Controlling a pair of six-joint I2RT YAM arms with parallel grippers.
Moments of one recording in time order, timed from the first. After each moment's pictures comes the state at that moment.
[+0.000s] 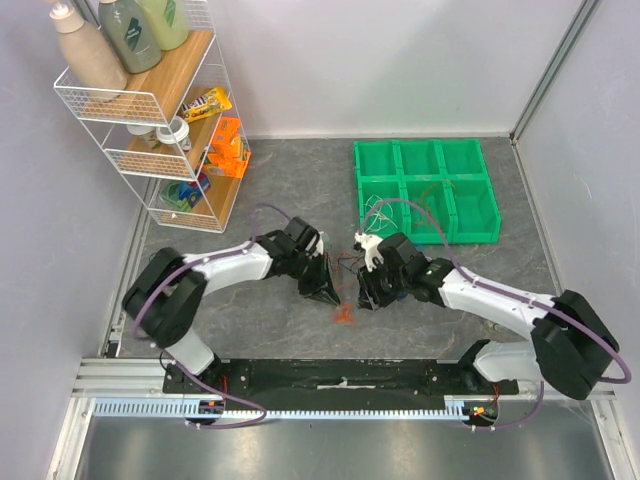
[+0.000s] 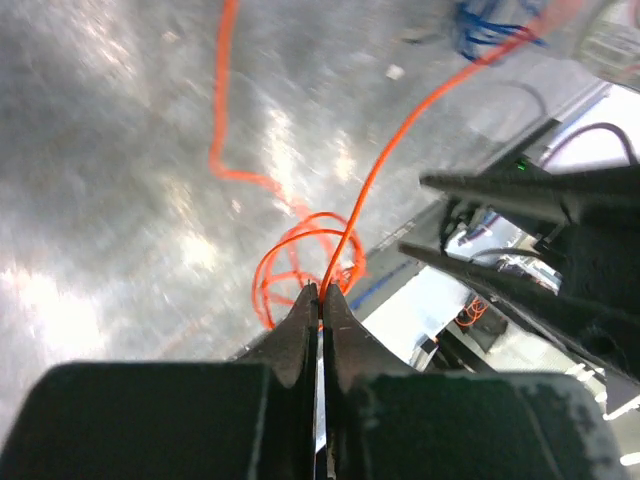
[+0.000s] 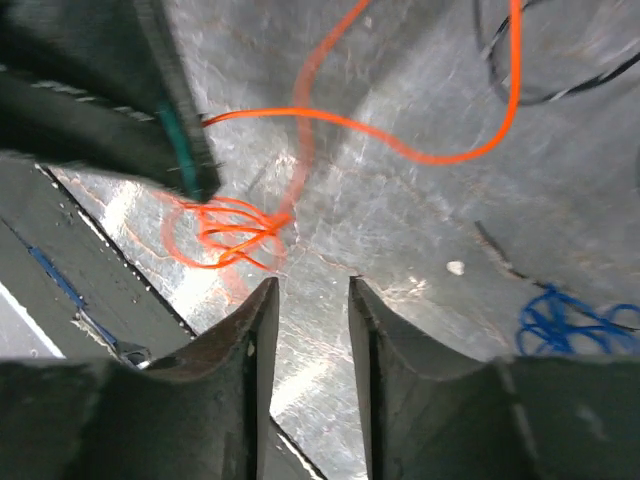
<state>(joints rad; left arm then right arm) -0.71 1.69 0.88 -0.28 0.59 -0.82 0.74 1.30 0.64 -0.26 -0.32 0.25</state>
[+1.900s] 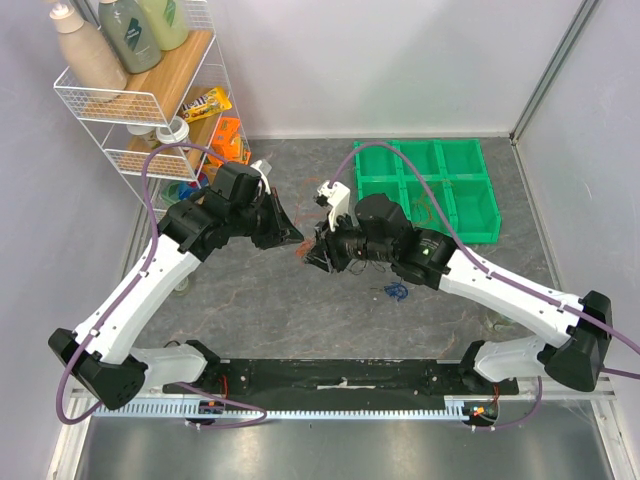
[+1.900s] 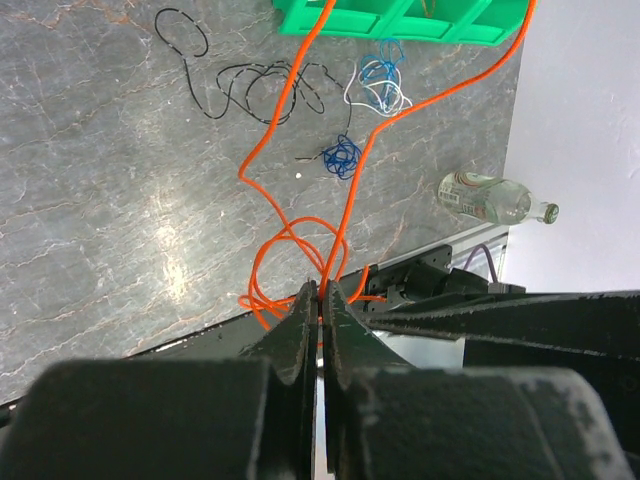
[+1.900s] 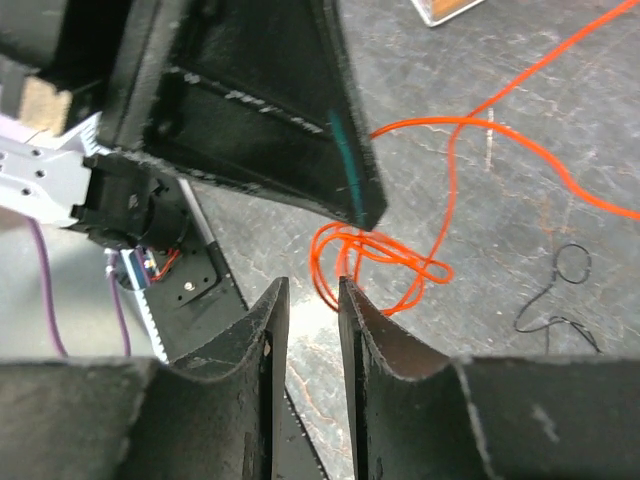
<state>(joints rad) -0.60 1.22 1.39 -0.93 0.19 -0.83 0.95 1.31 1.20 -0.29 -0.23 0.27</state>
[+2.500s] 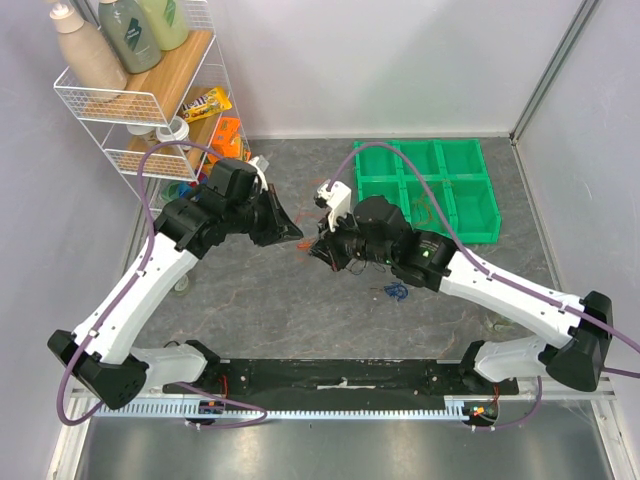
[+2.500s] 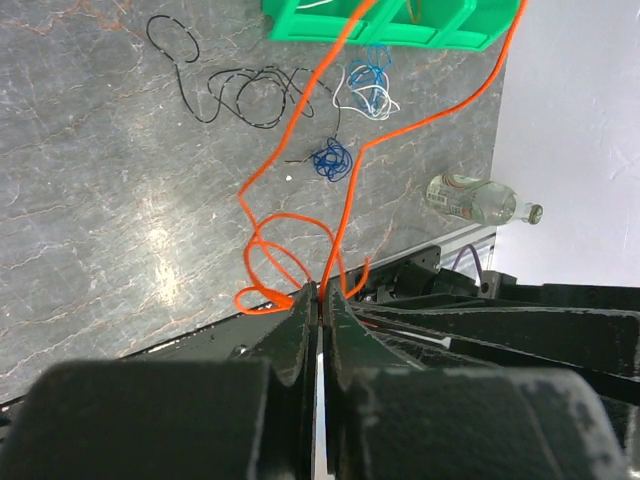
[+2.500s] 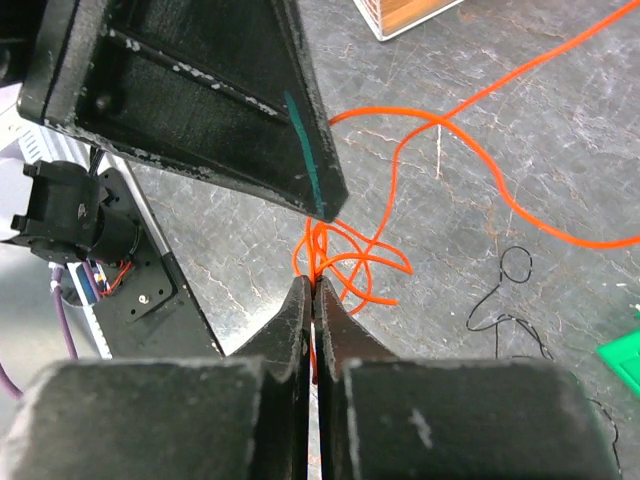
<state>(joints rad) -0.58 1.22 1.42 -0.94 0.21 -0.83 0.97 1.31 1.20 -0.30 -0.11 0.20</state>
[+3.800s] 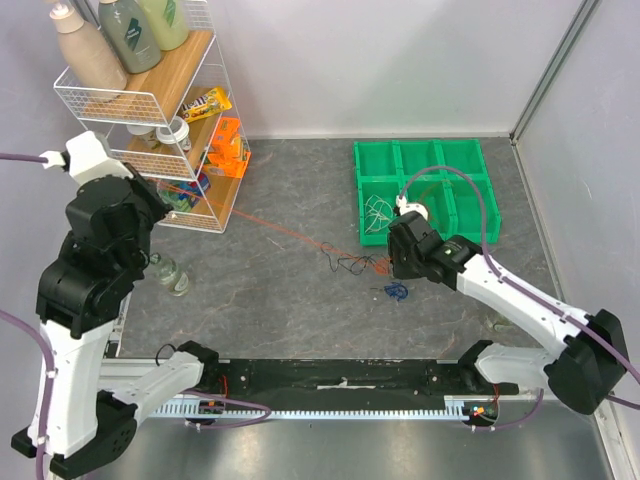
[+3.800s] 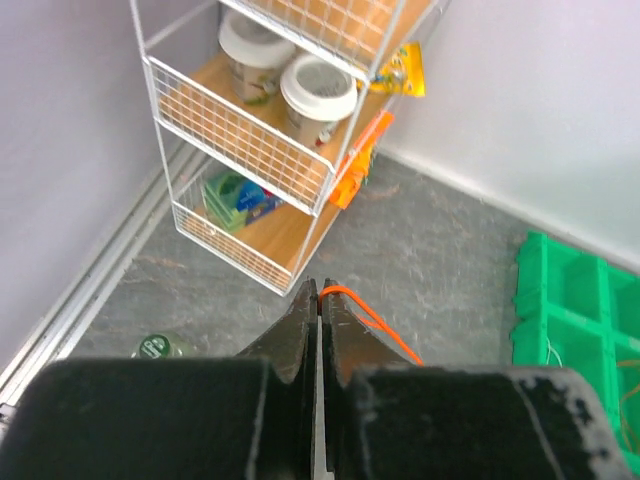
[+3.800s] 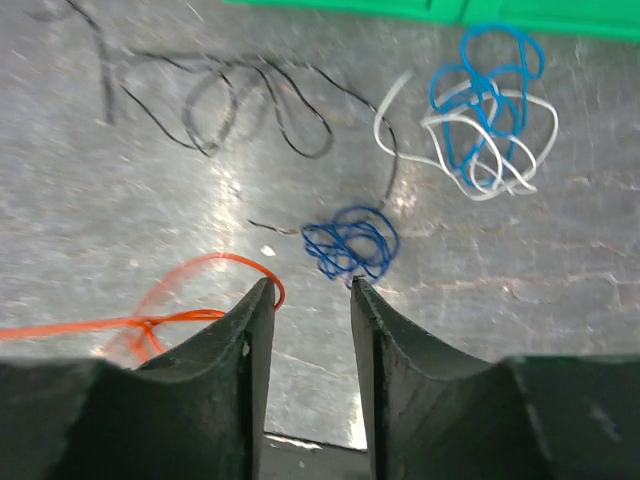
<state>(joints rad) -0.40 0.93 1.66 -1.00 -0.66 -0.43 0.69 1.18 0.92 -0.67 0.23 0.55</state>
